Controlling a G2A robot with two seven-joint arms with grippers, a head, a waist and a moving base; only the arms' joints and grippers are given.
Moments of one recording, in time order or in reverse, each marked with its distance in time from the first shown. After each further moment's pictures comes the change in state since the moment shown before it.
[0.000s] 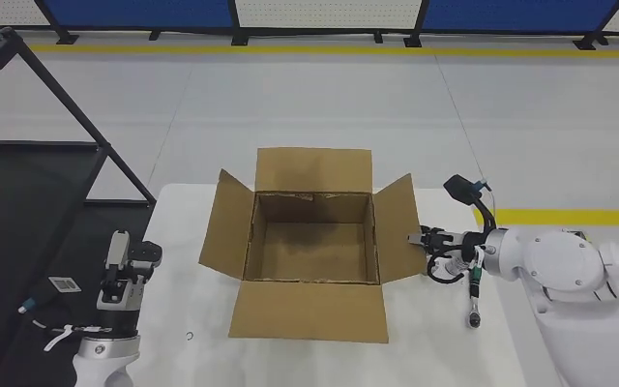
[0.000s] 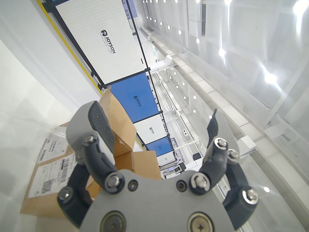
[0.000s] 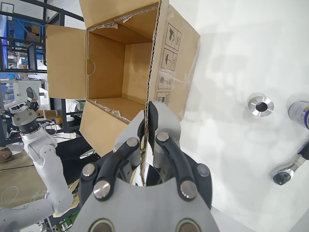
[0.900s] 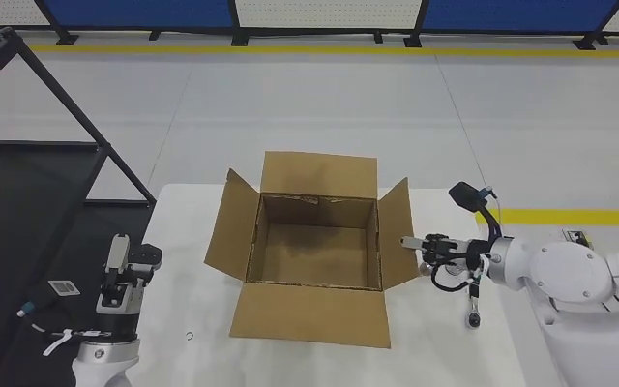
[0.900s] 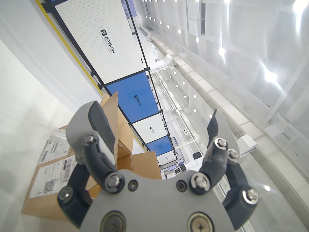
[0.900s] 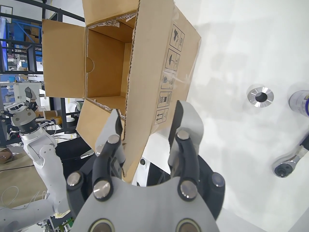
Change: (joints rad) left arm 0.023 0.002 -0.003 -0.013 0.006 -0.010 -0.003; right arm -0.057 0.030 0.030 -0.056 0.025 0.021 -0.022
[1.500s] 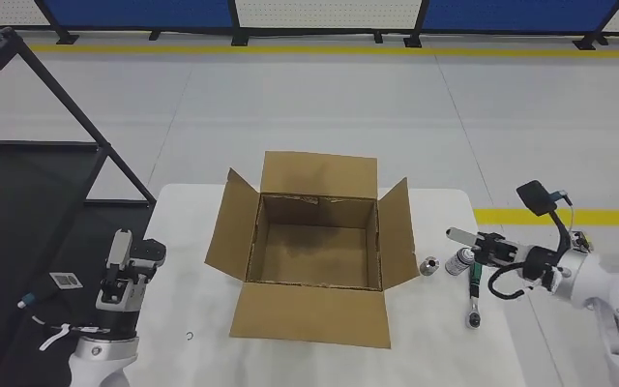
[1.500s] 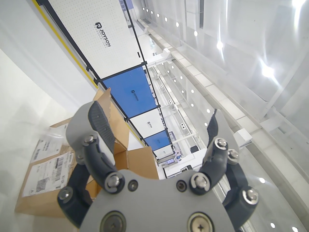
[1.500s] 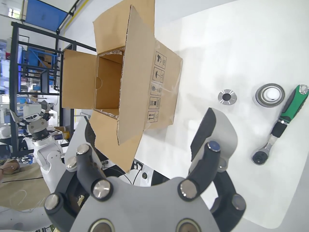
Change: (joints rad) left arm -0.024 0.005 -0.002 -0.027 -0.074 0.042 -0.079; right arm -0.206 0.037 0.323 -0.119 0.148 -0.067 -0.020
